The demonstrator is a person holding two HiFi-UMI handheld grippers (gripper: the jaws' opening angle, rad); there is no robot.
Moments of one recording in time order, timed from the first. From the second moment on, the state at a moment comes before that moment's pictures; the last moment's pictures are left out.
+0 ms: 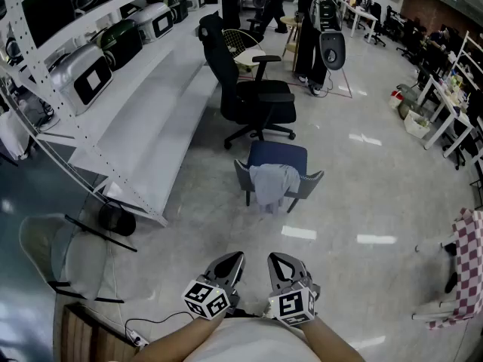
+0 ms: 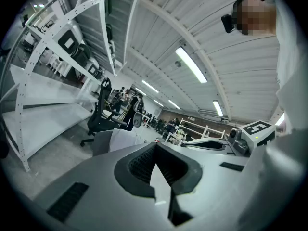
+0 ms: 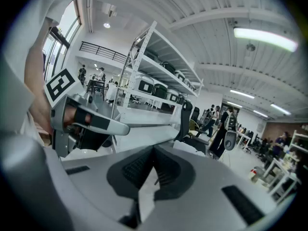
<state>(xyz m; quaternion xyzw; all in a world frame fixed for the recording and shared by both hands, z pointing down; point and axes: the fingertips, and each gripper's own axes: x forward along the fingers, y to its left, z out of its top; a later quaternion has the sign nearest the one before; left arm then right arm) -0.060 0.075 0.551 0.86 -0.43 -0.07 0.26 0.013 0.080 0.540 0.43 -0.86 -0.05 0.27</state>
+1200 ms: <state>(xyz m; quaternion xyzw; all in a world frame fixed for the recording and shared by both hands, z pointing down) -0.016 0.069 0.544 0.84 -0.47 -0.08 0.25 0.074 0.083 0.535 0.42 -0.87 -0.05 0.25</state>
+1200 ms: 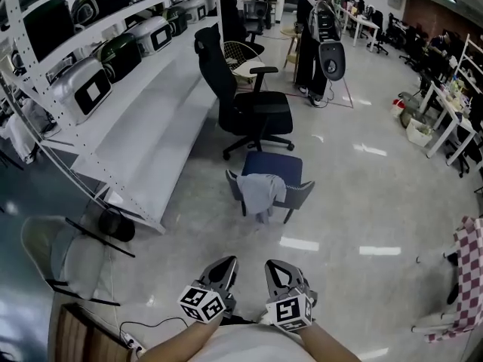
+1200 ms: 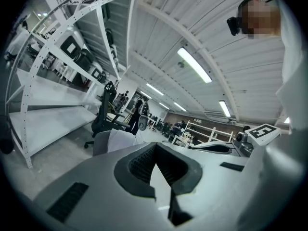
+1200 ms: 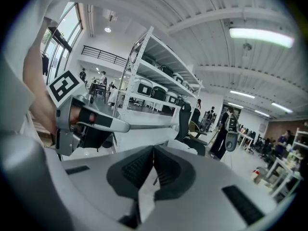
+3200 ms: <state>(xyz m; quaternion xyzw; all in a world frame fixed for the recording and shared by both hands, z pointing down) -0.076 -0.095 0.568 0.87 -0.38 -0.09 0.29 -0.004 -0.071 0.568 0.47 -0.82 0.01 0.32</state>
